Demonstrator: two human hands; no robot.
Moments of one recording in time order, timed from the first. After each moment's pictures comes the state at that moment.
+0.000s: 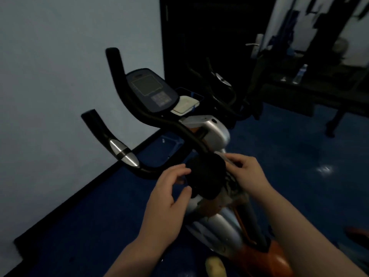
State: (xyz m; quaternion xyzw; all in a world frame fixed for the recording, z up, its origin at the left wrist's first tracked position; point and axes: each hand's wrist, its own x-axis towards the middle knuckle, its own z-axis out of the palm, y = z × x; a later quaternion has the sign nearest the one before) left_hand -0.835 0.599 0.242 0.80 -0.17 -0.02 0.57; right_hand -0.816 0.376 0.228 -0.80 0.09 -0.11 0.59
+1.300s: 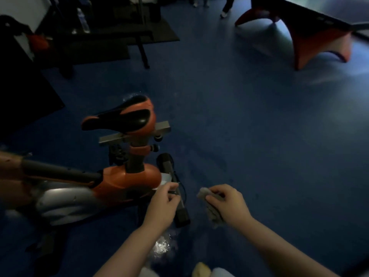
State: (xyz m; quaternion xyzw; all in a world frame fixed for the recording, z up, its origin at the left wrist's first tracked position) left_hand -1.280 0.324 0.097 0.73 -0.38 -0.43 0.37; right_hand -1.469 0.256 0.096 -0.68 0.58 -0.15 0.43
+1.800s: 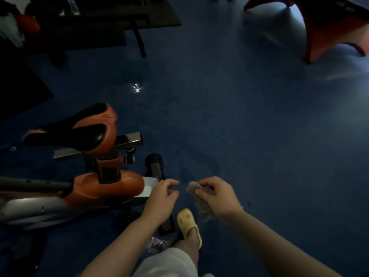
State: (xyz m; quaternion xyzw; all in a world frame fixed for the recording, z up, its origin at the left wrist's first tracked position) left_hand -1.349 0.180 0.057 0.75 -0.40 -0.43 0.31; right_hand -1.520 0.118 0.092 -0.70 0.56 -0.12 0.43
